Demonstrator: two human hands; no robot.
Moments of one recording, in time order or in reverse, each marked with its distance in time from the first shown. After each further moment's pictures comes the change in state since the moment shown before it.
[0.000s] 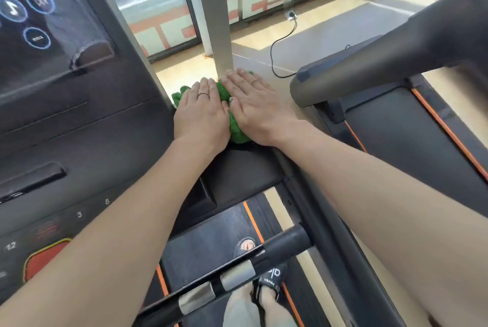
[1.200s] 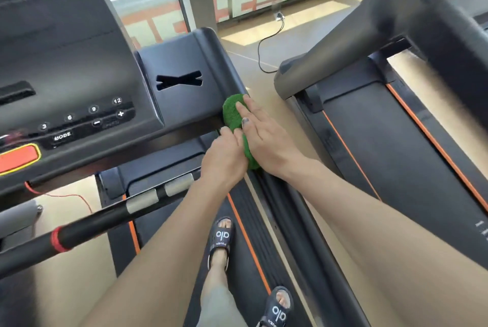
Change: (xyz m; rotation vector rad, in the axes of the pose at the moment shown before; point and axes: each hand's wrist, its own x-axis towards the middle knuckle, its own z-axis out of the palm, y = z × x) left_hand -0.191 0.139 0.056 -0.632 -0.137 -0.145; right_hand -0.221 0.014 0.040 0.578 0.078 0.176
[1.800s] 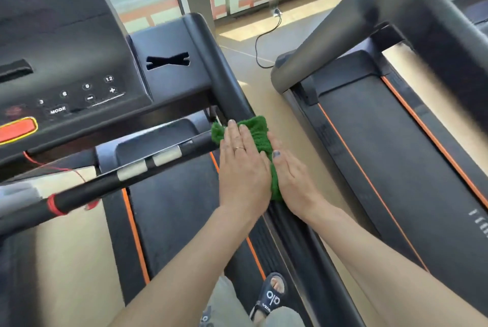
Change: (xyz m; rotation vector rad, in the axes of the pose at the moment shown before) left_hand -0.076 0.010 0.079 0.160 0.232 0.199; right_hand -0.132 0.054 0.012 0.351 0.094 0.147
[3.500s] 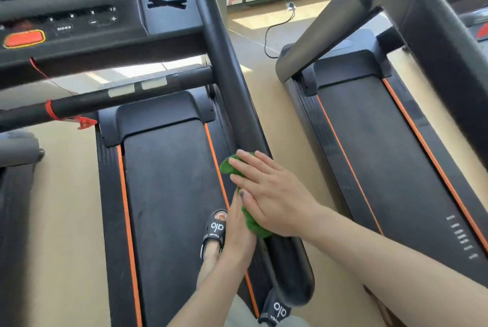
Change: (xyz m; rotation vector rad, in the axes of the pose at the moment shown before) left_hand -0.211 0.054 0.092 -1.289 -0.004 -0.597; right_hand -0.150 0.041 -0.031 -0.915 -0.315 -0.680
